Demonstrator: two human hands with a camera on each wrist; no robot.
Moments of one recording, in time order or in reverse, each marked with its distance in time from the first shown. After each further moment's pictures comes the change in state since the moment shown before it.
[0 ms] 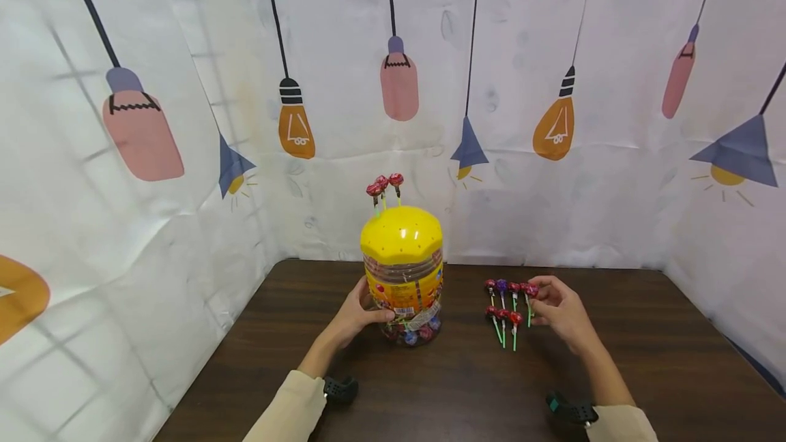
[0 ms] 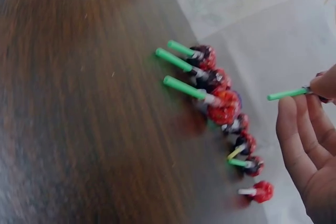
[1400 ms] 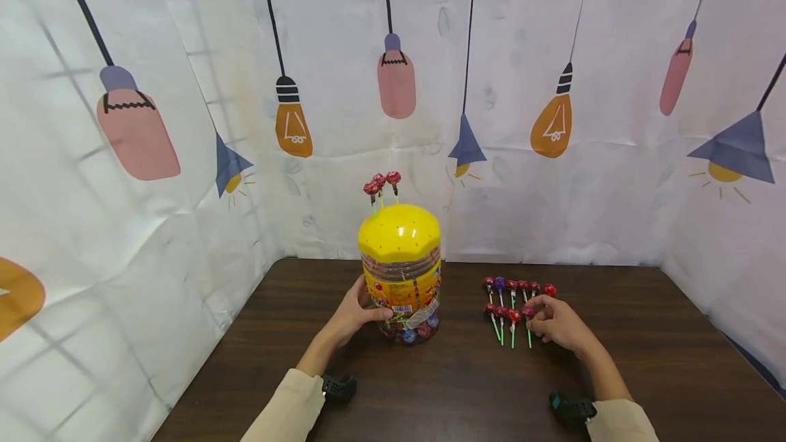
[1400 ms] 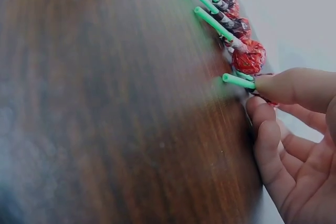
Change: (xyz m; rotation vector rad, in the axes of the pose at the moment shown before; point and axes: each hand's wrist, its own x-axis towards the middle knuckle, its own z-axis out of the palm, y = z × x) left_hand 0.000 0.001 0.000 0.014 0.005 0.000; right_hand -0.001 0.024 -0.010 -0.246 -0.239 0.259
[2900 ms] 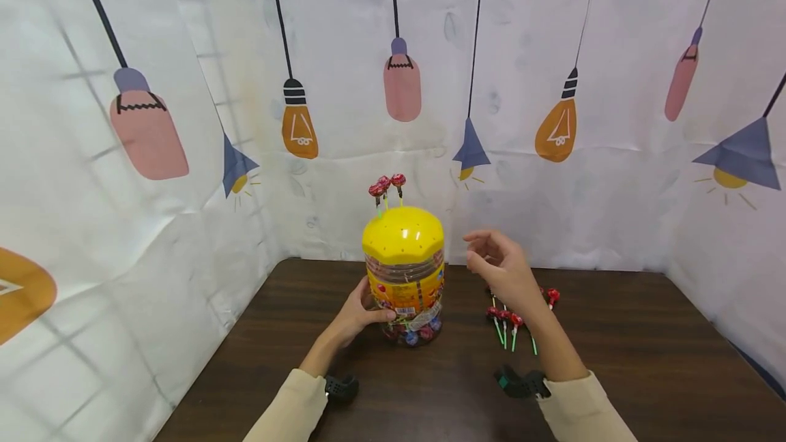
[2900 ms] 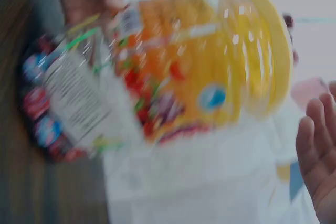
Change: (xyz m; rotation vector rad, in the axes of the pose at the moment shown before) left_hand -0.003 0.001 0.000 0.003 -0.007 0.001; right_hand 0.002 -0.186 0.041 0.129 0.285 -0.528
